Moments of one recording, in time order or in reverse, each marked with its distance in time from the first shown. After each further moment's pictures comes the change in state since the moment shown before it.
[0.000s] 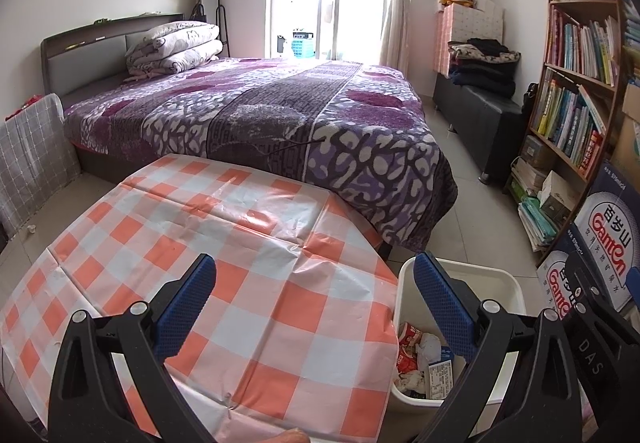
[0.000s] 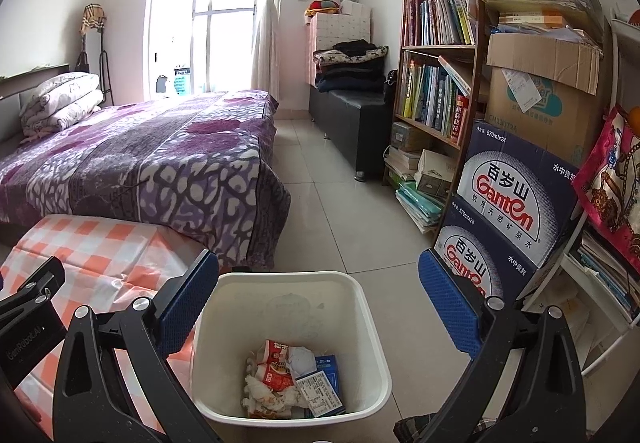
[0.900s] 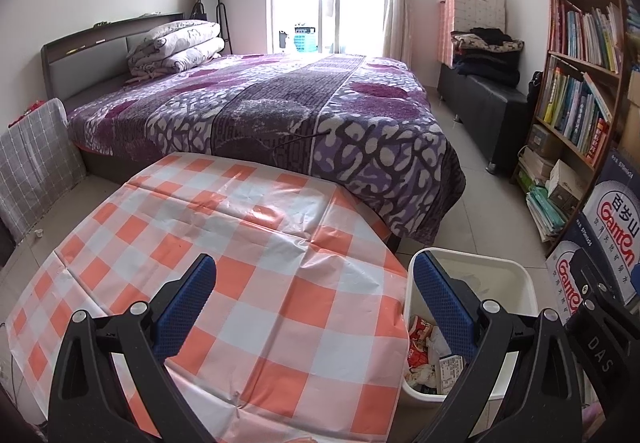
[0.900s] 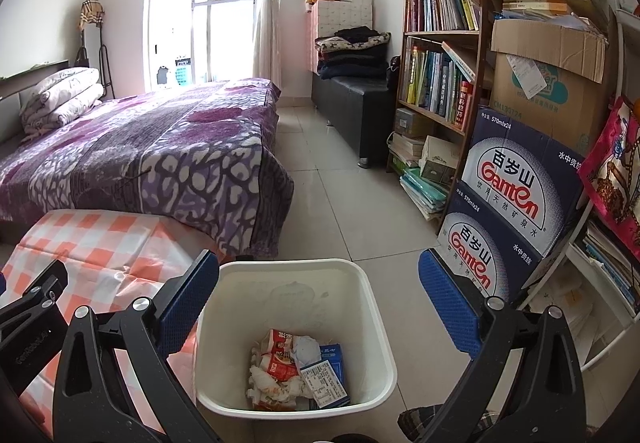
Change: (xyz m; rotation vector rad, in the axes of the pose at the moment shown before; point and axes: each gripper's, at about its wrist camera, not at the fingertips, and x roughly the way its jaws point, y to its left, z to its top) left arm 0.005 -0.002 -0.003 0.030 0.021 0.029; right arm 0.007 0.000 -0.006 0.007 0.043 0.015
